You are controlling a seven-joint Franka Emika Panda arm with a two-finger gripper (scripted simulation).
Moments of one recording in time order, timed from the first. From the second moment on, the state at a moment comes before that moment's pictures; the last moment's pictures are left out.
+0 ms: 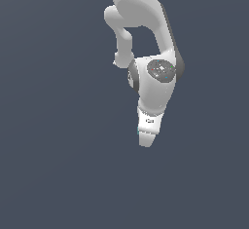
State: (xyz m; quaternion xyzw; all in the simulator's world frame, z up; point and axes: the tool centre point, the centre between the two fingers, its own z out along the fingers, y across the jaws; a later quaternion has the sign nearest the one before) arm 0.050 0.088 0.137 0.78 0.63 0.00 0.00
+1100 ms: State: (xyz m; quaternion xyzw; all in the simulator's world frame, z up) arm 0.040 0.042 0.393 0.78 0.63 0.00 0.00
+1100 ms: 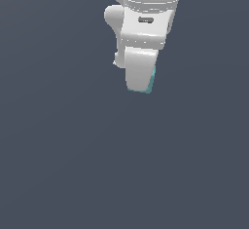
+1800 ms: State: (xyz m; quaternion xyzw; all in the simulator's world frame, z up) arm 0.040 0.024 0.489 0.78 0.63 0.00 0.00
